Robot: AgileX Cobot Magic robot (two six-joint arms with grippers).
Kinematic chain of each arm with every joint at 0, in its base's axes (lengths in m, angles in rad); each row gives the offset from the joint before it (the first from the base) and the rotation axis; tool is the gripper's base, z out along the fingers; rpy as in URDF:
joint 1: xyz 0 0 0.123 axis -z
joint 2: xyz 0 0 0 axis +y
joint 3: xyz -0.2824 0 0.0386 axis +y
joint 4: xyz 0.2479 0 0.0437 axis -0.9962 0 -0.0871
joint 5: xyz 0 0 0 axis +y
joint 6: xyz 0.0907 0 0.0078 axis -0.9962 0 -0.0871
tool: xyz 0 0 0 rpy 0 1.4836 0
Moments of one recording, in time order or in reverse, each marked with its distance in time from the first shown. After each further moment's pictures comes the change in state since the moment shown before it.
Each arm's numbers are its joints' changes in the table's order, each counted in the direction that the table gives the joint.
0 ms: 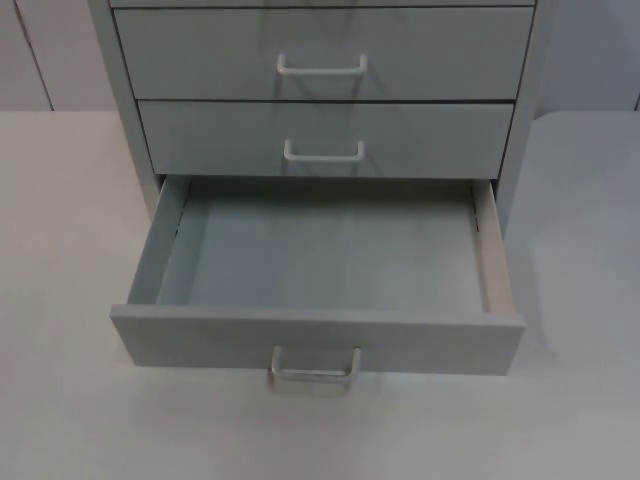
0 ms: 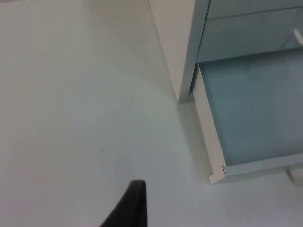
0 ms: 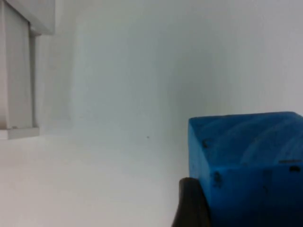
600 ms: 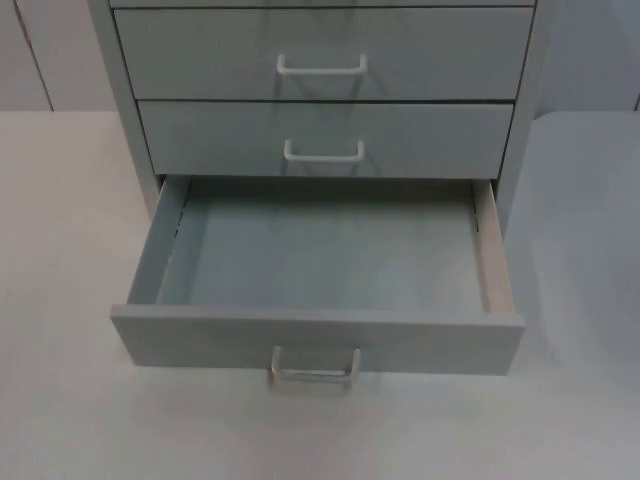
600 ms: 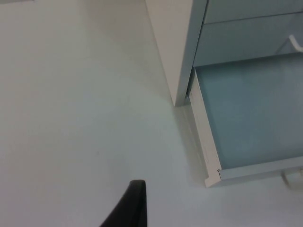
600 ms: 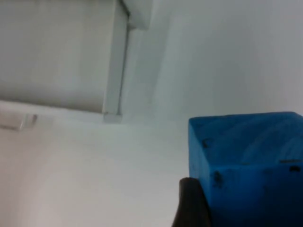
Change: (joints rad) right arm -0.375 0.025 0.000 0.065 -0.052 -0.233; left arm 0.000 0.000 0.000 0.016 -0.006 0.000
